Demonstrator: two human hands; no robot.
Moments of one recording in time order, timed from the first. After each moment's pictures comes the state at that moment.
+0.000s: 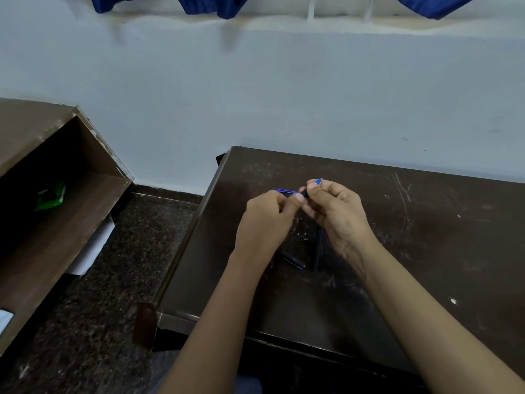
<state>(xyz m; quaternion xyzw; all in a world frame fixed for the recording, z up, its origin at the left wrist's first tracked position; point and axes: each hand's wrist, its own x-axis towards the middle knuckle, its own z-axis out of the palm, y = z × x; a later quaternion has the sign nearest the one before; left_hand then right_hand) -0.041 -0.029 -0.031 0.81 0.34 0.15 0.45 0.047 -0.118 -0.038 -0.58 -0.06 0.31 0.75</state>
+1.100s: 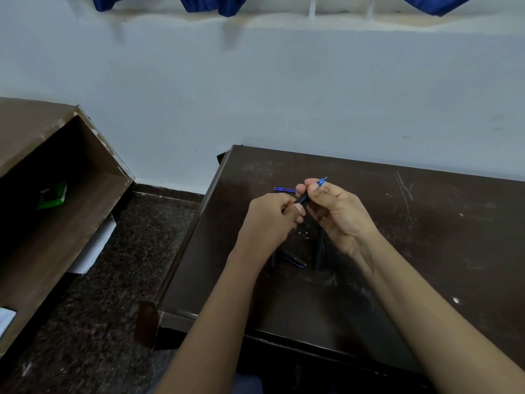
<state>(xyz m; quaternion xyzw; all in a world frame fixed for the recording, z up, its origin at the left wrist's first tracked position) -0.043 -0.026 -0.027 0.83 0.29 0.09 0.48 0.050 -0.122 -0.038 -0.52 -0.06 0.38 0.76</state>
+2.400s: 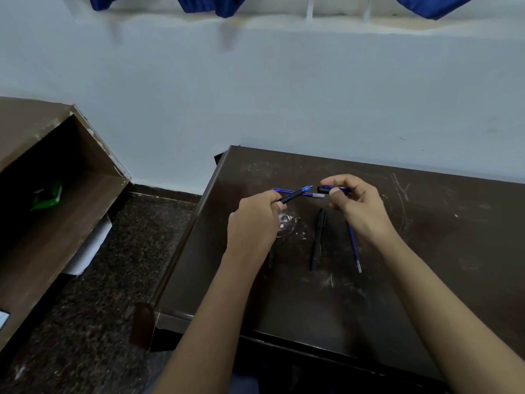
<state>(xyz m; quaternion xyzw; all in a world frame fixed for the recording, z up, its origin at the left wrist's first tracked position) -0.048 -0.021 -0.030 0.88 0.32 0.12 0.32 0.081 -0.145 -0.049 -0.76 -0.23 0.17 0.58</state>
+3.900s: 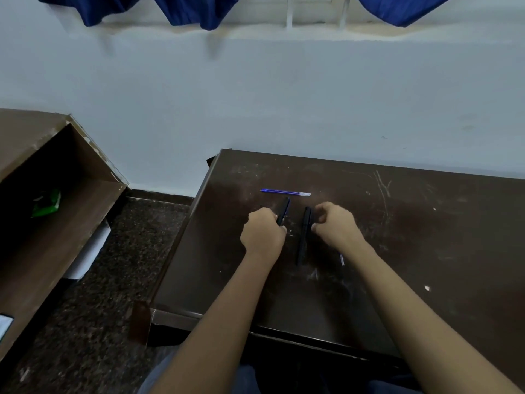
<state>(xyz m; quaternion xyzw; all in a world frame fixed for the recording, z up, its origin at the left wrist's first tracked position) -0.021 -0.054 -0.058 0.84 0.45 0.00 0.31 0.077 -0.153 -0.069 -0.91 -0.20 0.23 0.28</state>
